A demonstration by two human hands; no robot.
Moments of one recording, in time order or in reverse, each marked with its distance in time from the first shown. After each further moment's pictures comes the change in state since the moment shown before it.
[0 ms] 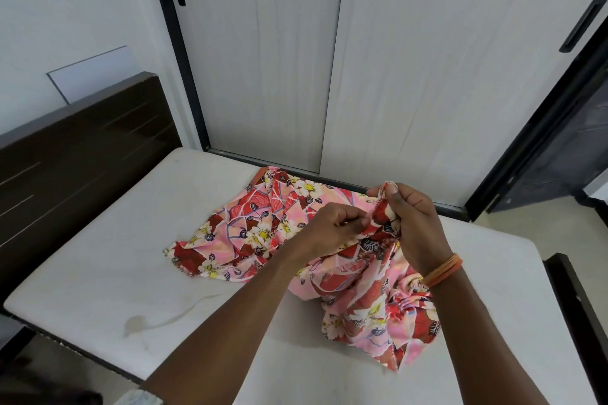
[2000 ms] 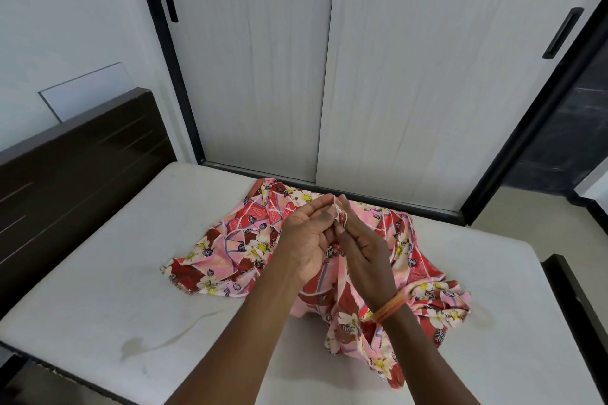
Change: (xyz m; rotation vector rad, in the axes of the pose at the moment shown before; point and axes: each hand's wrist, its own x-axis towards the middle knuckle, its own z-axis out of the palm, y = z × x) left_hand -0.027 0.035 -0.015 -1.008 0.422 -0.220; right_hand -0.025 0.042 0.069 -0.191 -0.012 -0.269
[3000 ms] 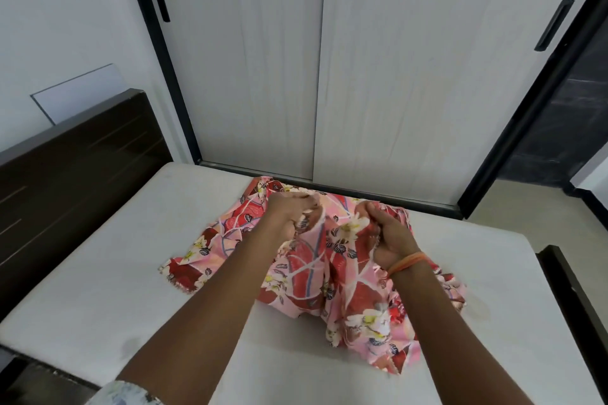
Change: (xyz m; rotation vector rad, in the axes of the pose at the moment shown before) left_hand 0.059 0.022 -0.009 0.547 0.323 -0.177; right_hand 0.054 0.046 -0.056 0.899 0.116 0.815
